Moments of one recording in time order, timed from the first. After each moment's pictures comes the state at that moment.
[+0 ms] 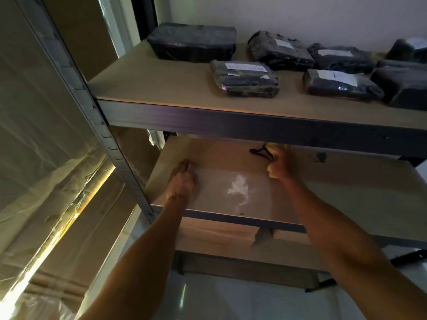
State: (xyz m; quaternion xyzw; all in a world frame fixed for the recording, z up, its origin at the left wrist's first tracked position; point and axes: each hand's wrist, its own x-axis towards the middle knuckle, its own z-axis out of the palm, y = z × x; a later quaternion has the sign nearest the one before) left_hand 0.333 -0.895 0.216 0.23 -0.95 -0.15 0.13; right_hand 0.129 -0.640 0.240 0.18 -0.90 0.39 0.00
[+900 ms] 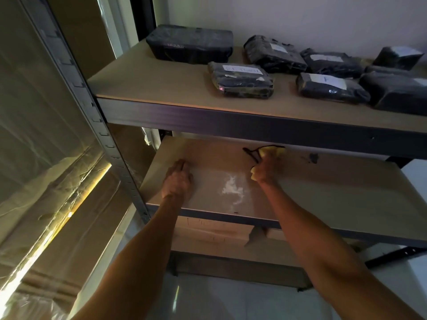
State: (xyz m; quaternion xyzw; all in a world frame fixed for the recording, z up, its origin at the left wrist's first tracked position) left_hand 0.331 -0.895 0.219 0.24 -0.95 -0.15 0.13; right_hand 0.160 -0.670 0.244 0.07 -0.96 0.27 0.00
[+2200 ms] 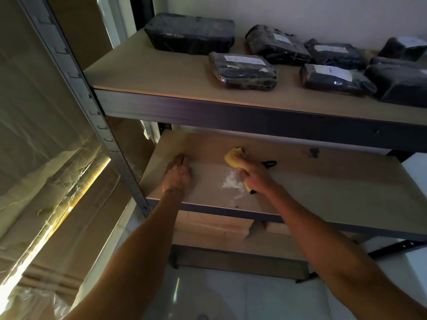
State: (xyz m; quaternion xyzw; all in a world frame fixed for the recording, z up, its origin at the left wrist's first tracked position) left_hand 0.329 -0.894 0.217 0.23 -0.95 -0.14 0.14; right_hand 0.190 -0.661 0.230 0.40 -0.88 0.27 -0.03
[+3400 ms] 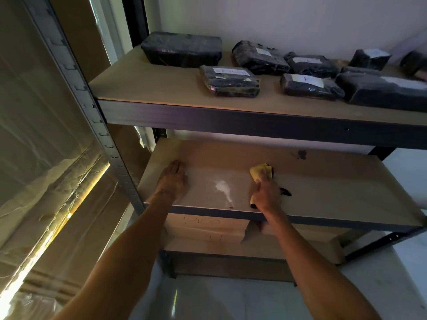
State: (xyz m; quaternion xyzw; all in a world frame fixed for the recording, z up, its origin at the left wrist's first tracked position) left_hand 0.335 -0.911 0.212 0.17 -0.98 -0.09 0.06; right_hand 0.239 -0.616 0.219 0.15 -0.96 0.21 0.10
